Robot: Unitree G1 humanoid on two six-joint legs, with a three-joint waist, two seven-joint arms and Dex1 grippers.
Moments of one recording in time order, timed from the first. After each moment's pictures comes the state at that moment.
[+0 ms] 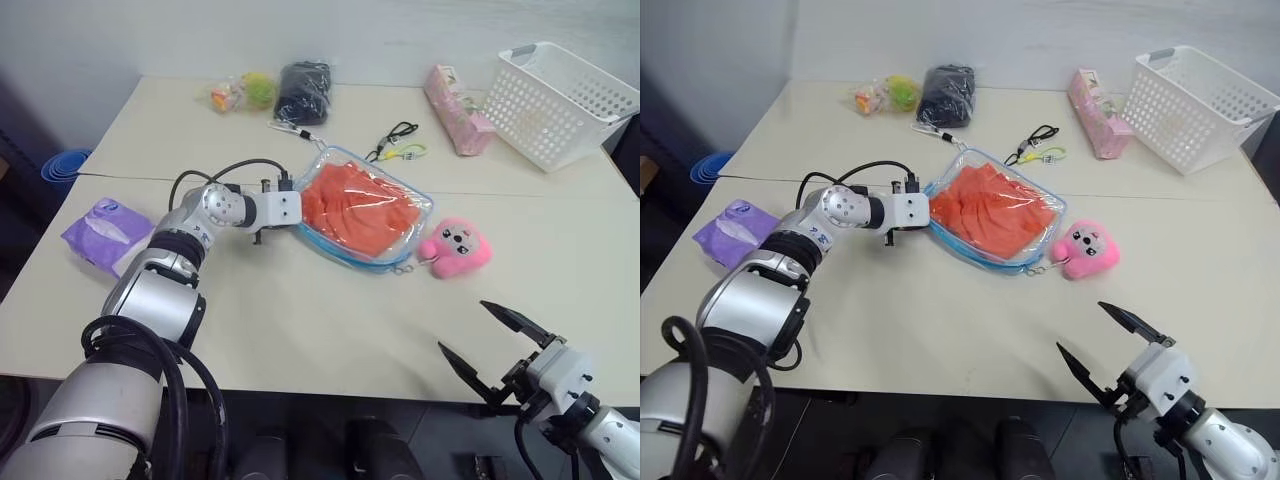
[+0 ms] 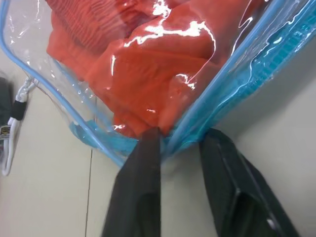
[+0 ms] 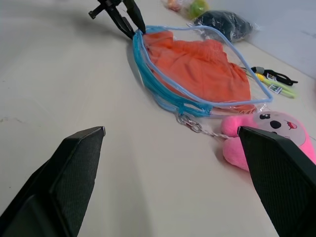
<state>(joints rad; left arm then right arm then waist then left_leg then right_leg) -1.25 0.42 -0.35 1.34 0.44 -0.49 -0.67 0.51 -0.50 -0.30 -0.50 0.31 -0.22 0.74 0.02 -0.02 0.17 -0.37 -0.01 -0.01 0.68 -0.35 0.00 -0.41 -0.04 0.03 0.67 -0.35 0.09</state>
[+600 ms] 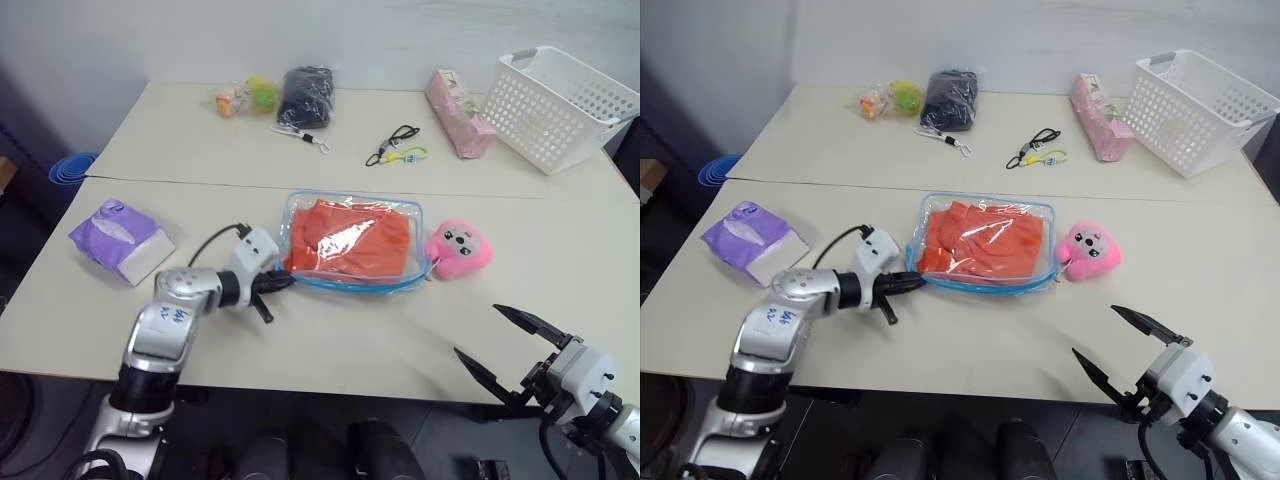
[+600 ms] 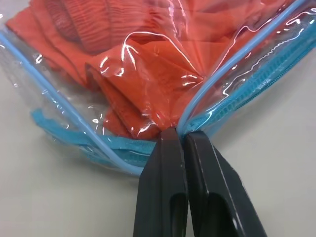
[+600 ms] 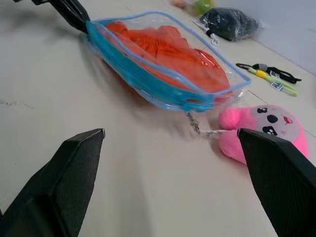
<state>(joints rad) -0.41 0.40 -0.06 -0.34 -0.04 0.98 -0.78 0.51 -0.58 -0.39 -0.43 0.39 -0.22 0.83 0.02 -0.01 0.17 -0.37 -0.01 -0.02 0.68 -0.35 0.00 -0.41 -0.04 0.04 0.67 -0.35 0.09</state>
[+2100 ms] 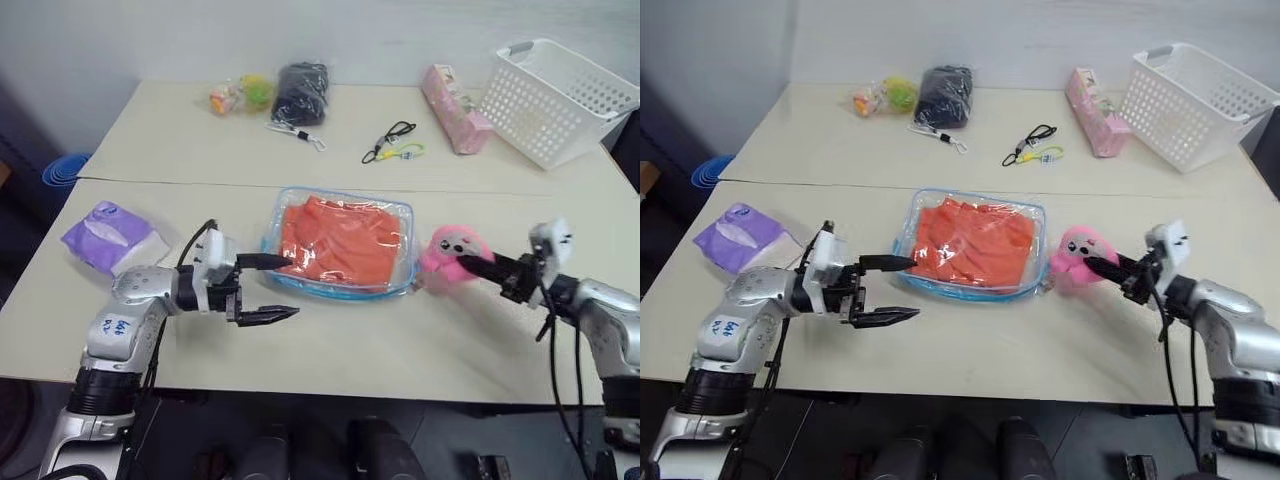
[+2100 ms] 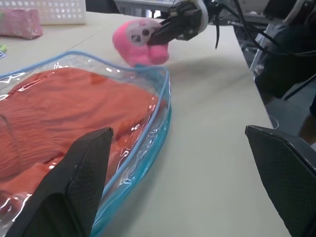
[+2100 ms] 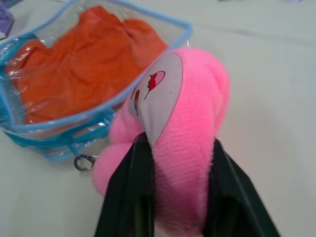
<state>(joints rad) -0.34 0.60 0.04 -0.10 -0.49 0.34 -1.20 -0.27 -0.73 -0.31 0.10 0.52 0.38 1.03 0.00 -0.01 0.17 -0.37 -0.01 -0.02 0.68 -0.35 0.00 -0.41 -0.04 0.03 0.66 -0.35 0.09</state>
